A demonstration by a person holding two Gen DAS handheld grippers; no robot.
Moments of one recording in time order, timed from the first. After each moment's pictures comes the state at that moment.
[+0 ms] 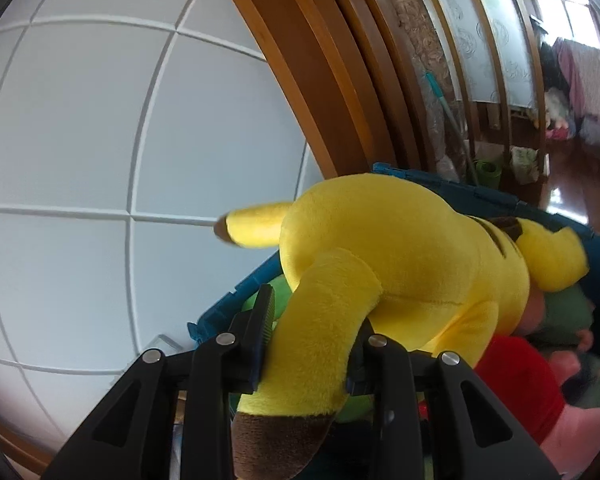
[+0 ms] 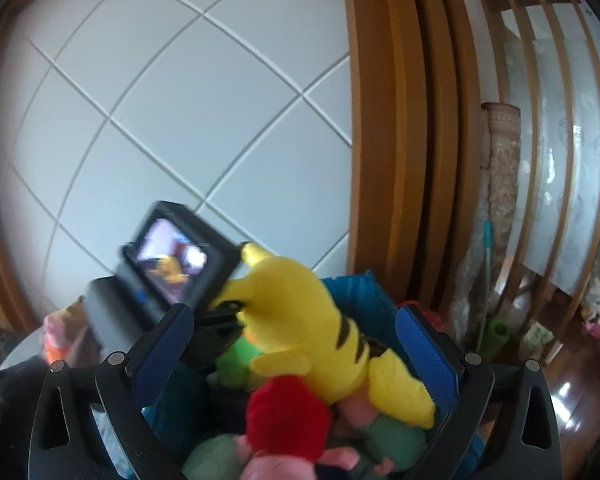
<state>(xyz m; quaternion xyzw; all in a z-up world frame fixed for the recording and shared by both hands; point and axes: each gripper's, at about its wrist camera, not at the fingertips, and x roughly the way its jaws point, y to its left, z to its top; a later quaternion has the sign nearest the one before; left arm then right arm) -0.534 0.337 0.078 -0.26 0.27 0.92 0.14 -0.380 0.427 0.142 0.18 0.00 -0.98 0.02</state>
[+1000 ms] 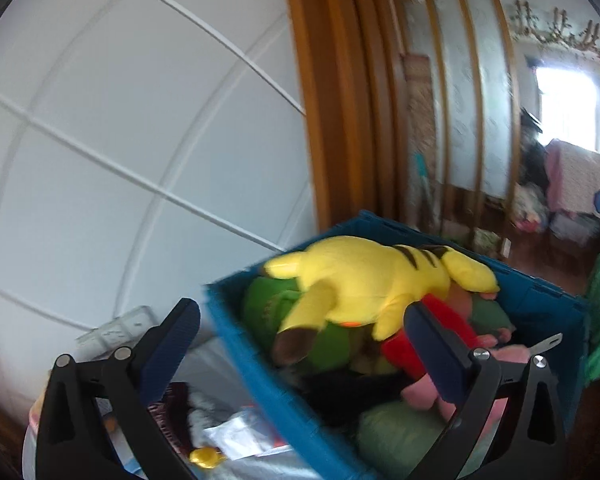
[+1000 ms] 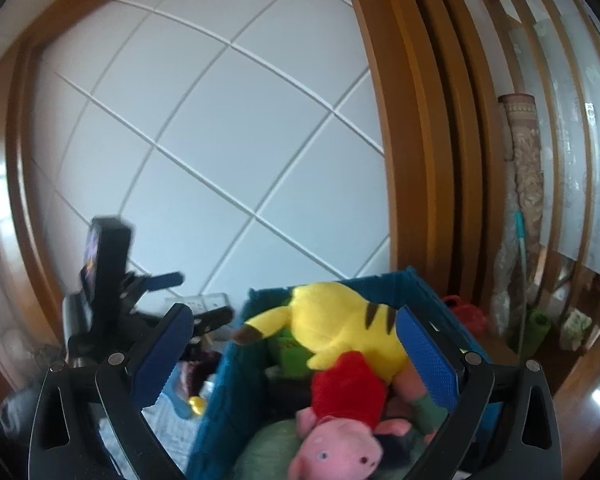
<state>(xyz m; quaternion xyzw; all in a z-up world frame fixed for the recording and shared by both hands) -0.409 0.183 0.117 -0.19 0.10 0.95 0.20 -0.312 0.409 0.142 0.15 -0.06 -0.98 0.10</state>
